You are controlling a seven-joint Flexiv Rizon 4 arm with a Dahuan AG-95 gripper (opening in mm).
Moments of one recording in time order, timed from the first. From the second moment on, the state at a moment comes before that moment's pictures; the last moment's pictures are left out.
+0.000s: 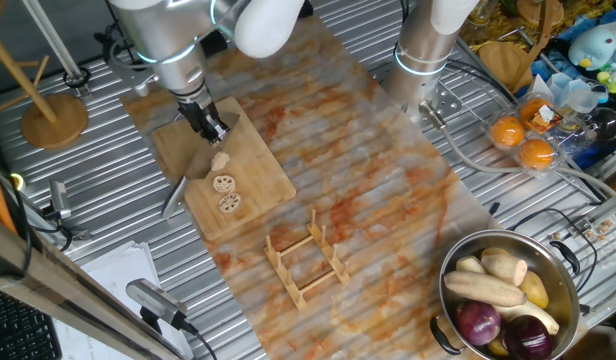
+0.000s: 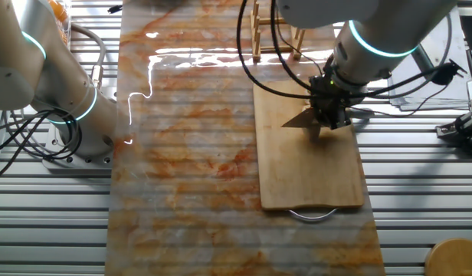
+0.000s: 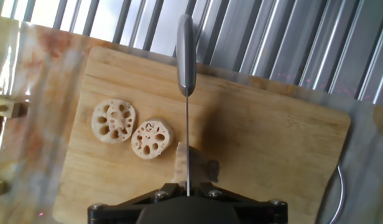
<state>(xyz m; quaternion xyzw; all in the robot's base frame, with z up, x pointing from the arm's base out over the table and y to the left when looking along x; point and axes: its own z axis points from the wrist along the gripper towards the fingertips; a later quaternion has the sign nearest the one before) 0.531 -0.029 0.120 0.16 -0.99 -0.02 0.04</state>
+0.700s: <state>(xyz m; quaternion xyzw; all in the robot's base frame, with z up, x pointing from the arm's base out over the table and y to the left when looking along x) 0.510 -0.049 0.098 0.19 -0.98 -0.02 -0.02</state>
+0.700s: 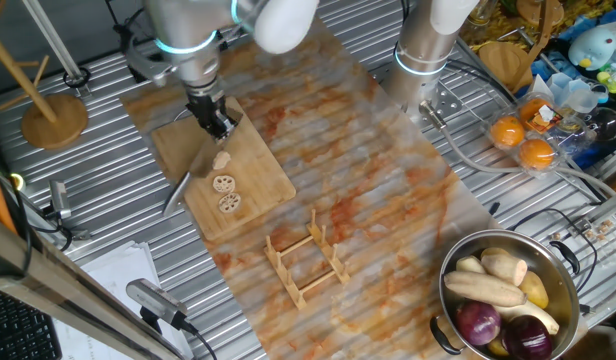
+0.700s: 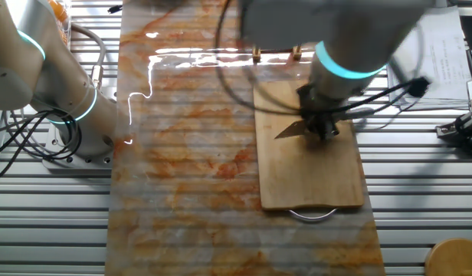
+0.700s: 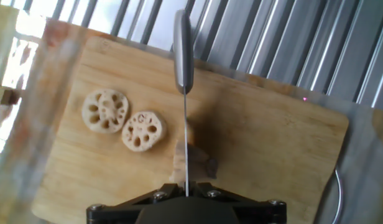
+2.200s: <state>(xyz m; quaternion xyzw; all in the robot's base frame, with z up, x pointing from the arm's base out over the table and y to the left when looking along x) 0.481 -0.077 0.060 0.20 -0.98 -0.01 0.04</state>
